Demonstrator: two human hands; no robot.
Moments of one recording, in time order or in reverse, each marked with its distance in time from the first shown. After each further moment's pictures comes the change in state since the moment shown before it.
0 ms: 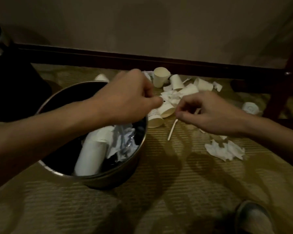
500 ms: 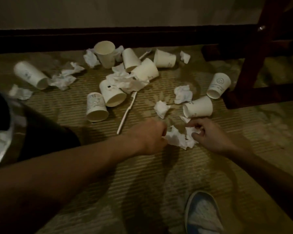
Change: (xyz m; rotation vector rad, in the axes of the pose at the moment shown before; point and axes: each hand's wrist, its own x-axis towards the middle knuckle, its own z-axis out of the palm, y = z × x) left_hand 0.096 0.085 0.261 0.195 -0.657 -0.014; right_hand -0.106 0.300 0.037 0.037 0.052 0.565
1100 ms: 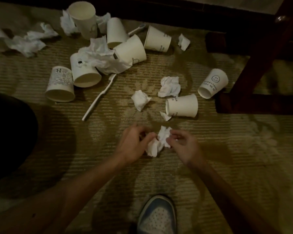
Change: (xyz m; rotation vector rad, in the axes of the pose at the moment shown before) left_hand 0.075 0.010 0.115 -0.564 0.408 -0.230; right_hand 0.011 0.044 0.036 0.601 -0.044 0.316
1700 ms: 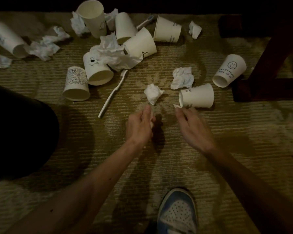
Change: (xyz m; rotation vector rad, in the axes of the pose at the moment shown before) left_hand 0.002 0.017 -0.021 -0.508 0.290 -0.346; right_hand 0.013 -0.035 0.013 -0.430 0.032 -0.309
